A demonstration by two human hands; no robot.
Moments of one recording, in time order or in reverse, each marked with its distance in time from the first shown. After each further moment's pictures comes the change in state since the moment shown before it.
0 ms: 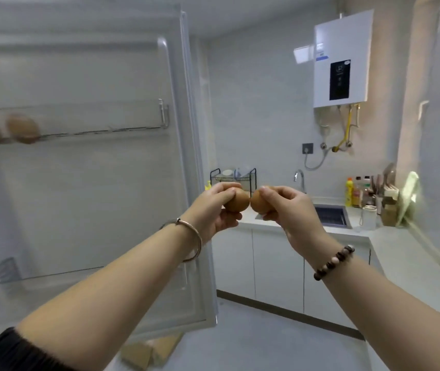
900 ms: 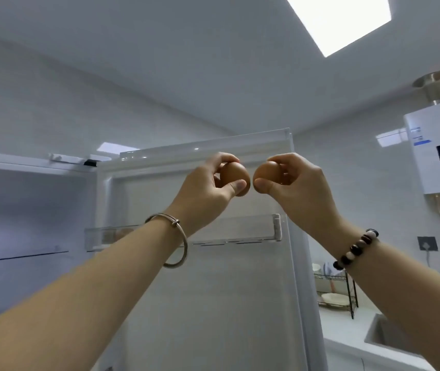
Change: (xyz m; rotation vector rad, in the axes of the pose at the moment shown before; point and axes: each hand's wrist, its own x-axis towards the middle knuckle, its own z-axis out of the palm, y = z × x) left_hand -0.023 0.199 -0.152 0.878 0.496 0.817; right_hand 0.093 -0.154 0.182 -0.156 -0.076 -0.828
